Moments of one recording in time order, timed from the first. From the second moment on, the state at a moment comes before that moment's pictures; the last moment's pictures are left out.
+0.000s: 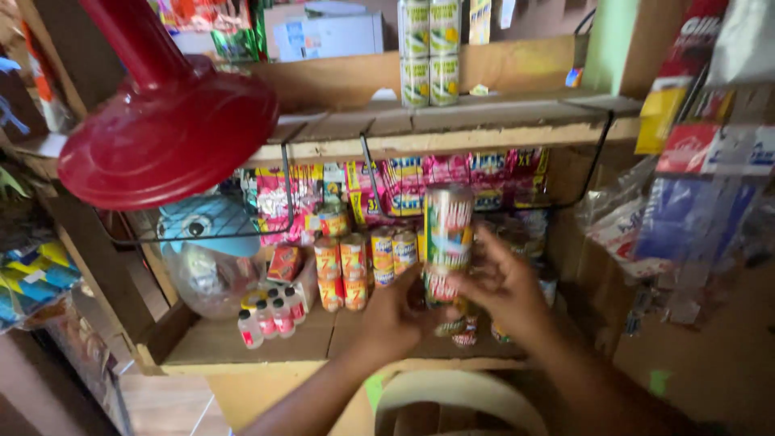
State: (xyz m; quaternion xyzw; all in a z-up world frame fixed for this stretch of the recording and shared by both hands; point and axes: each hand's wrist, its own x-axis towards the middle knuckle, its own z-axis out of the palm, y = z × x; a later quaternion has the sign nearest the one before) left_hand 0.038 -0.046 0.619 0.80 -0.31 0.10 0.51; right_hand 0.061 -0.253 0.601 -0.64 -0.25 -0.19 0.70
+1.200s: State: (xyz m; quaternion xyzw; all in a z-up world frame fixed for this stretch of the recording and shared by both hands) left_hand 0.419 -0.026 0.874 0.92 -0.14 0.26 0.25; right_hand 0.362 -0.239 0.887 -0.87 -0.28 -0.34 0.24
